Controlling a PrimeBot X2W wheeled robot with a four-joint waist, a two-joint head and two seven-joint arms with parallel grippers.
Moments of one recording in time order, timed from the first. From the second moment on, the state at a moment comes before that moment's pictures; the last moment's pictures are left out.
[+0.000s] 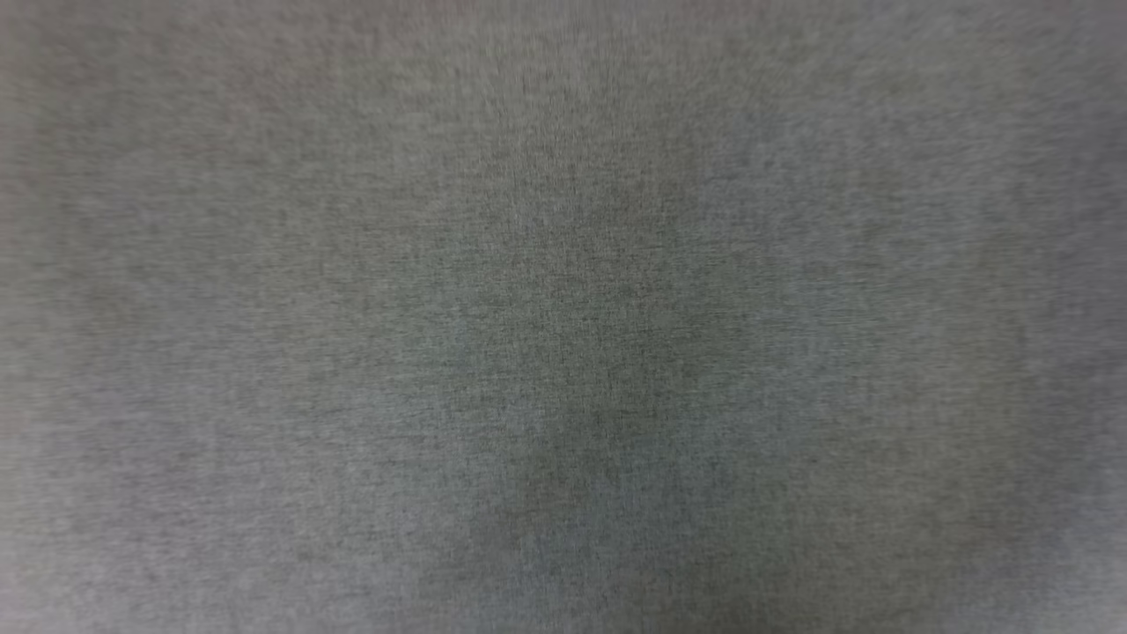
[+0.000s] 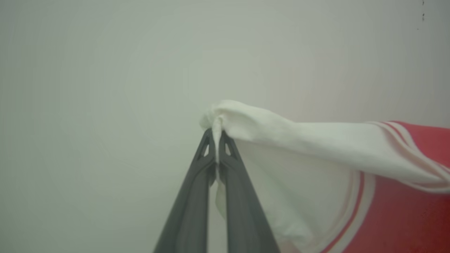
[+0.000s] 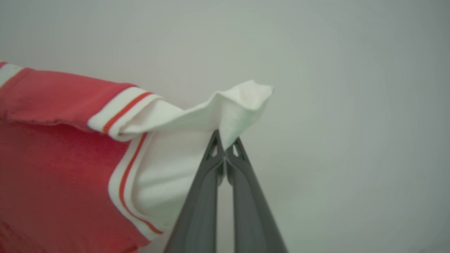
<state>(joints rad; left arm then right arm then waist) -1.73 0.52 -0.31 0.76 -0.59 0.00 -0.21 -1.65 -0.29 0.03 0.60 0.15 0.13 0.13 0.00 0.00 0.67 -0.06</state>
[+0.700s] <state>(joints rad) -1.36 0.49 -0.25 0.89 -0.66 -0.11 -0.26 -1.41 -0.33 0.26 0.85 0.32 0.13 -0.05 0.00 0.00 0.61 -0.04</state>
